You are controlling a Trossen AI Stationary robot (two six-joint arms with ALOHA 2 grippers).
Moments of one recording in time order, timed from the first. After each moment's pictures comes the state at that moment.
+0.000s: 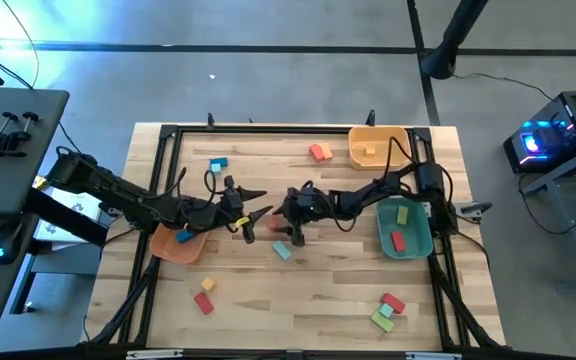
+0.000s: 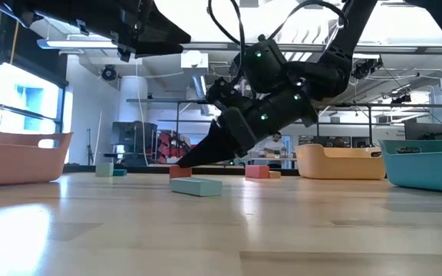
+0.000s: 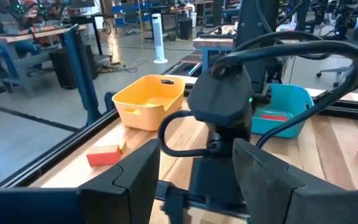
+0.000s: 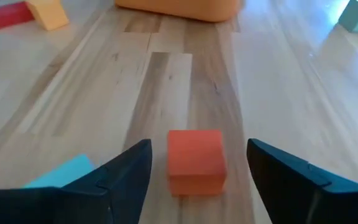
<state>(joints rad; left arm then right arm) -0.26 1.26 0.56 0.54 -0.68 -0.06 -0.05 2.08 0.99 0.59 -0.15 -0.08</state>
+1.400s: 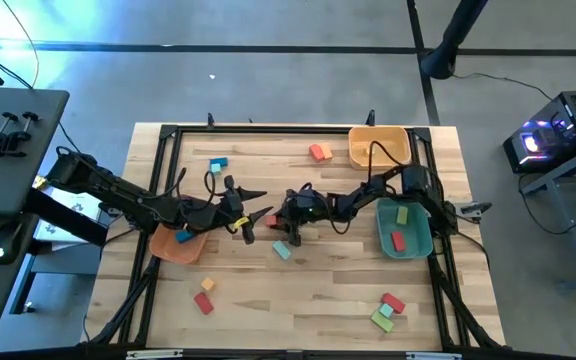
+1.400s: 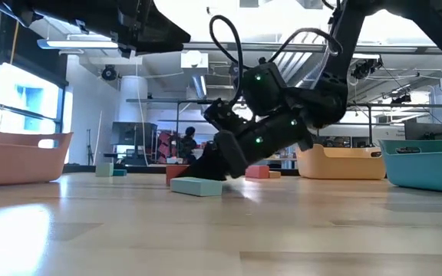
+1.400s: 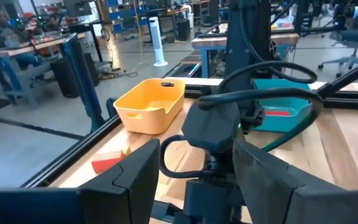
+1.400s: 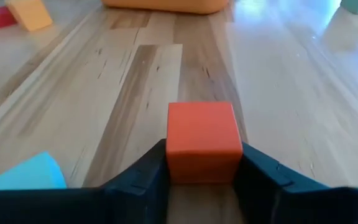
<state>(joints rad) -0.27 1.26 0.56 0.55 -0.68 0.01 -0.07 2.22 0.99 0.78 -0.16 -0.02</state>
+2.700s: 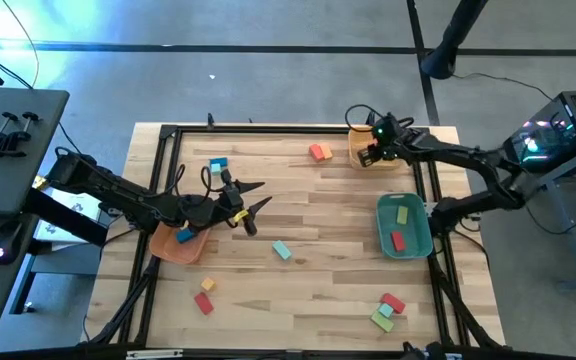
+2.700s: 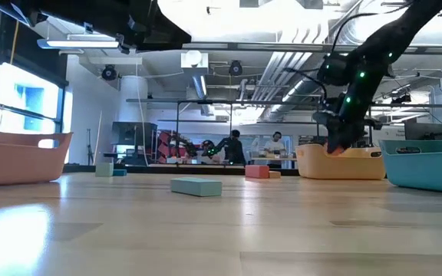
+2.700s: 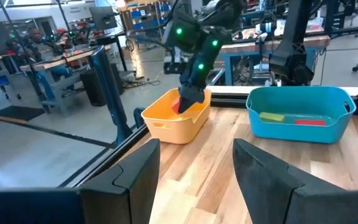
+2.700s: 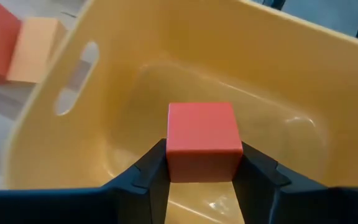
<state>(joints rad) -0.23 1.26 0.56 0.60 -0.74 0.10 -0.82 1.35 0.72 -0.38 0.19 0.26</state>
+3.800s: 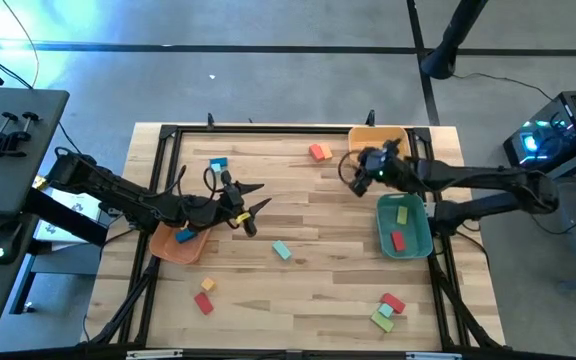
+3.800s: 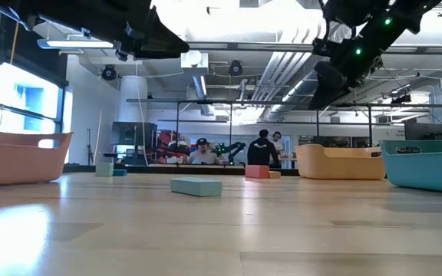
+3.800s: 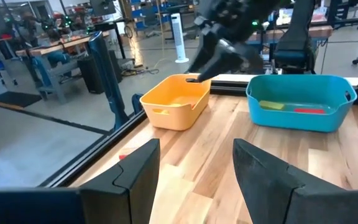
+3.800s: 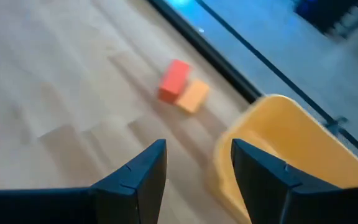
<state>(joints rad) -0.23 1.26 0.55 0.54 -0.74 0.03 -0.24 1.10 0.72 -0.40 0.49 0.15</state>
